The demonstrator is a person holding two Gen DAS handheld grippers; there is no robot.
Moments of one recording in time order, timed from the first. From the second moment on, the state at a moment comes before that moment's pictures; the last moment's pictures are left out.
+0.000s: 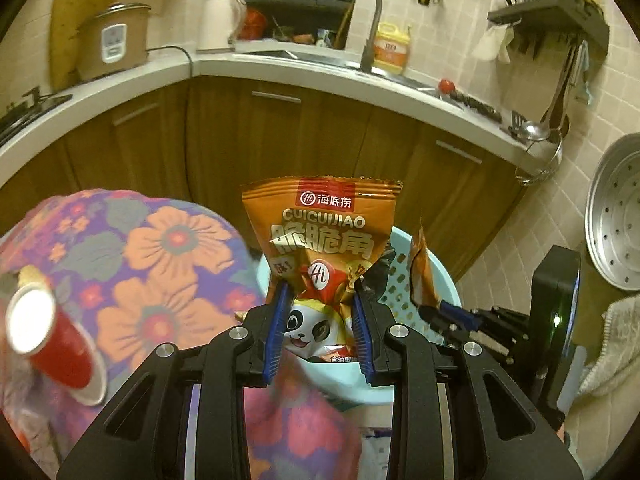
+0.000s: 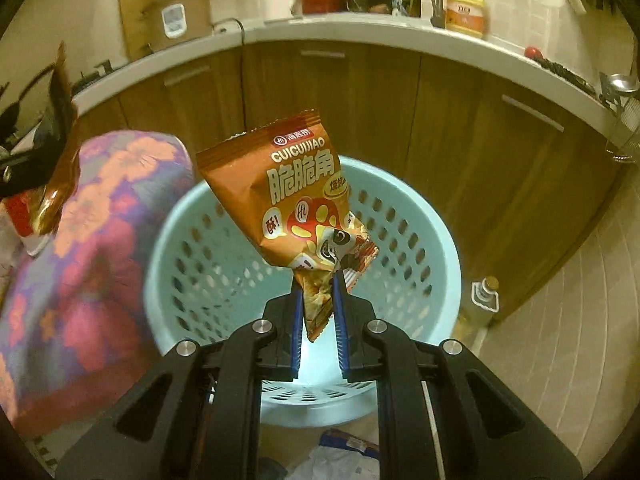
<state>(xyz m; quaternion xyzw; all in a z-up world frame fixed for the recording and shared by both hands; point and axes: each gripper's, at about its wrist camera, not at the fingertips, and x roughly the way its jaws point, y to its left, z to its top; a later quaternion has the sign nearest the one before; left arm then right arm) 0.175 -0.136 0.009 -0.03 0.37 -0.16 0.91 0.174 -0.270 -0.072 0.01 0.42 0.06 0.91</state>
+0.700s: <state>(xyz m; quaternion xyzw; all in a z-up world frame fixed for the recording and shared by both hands) 0.157 -0.127 0.015 -0.05 0.36 -0.16 0.92 0.166 -0.255 -0.053 0.01 0.41 0.09 0.91</state>
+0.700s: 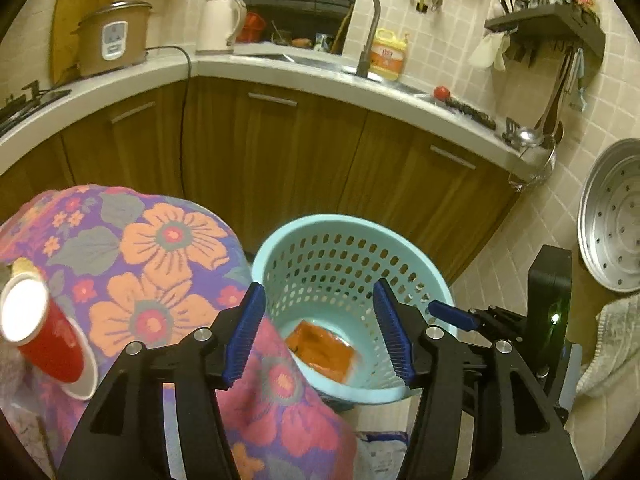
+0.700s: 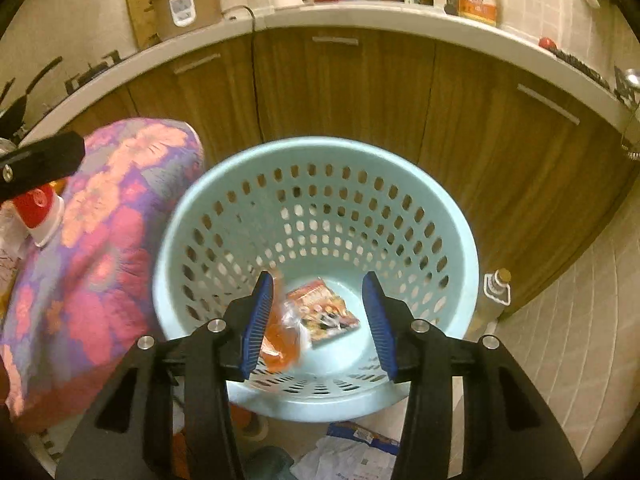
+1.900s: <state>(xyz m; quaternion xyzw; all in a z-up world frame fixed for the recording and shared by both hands) -0.012 0.088 -0.002 -0.11 0.33 0.07 0.93 0.166 0.011 0.013 -0.10 0.33 0.32 0.88</state>
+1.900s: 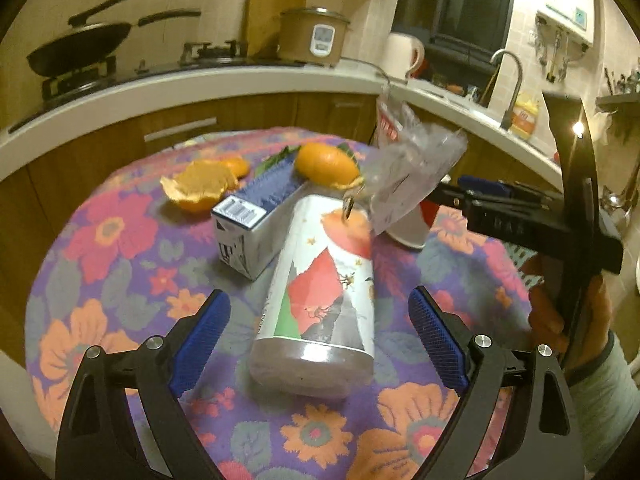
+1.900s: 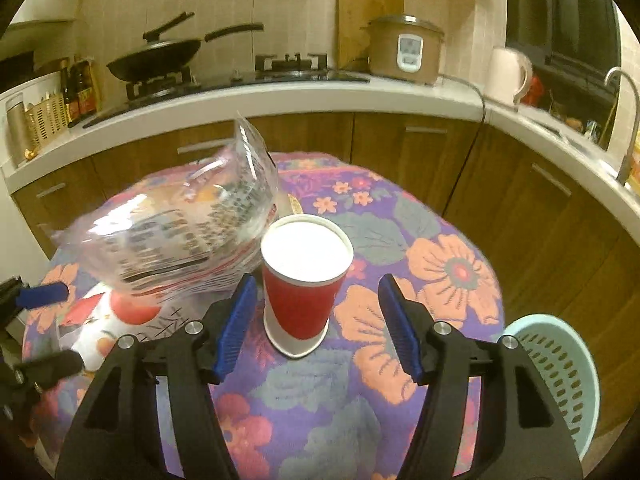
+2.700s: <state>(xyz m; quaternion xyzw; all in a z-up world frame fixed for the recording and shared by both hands) -0.022 0.090 -0.003 -0.11 0.35 0.06 0.93 0.173 0.011 0.007 -0.08 0.35 0.34 0.87</state>
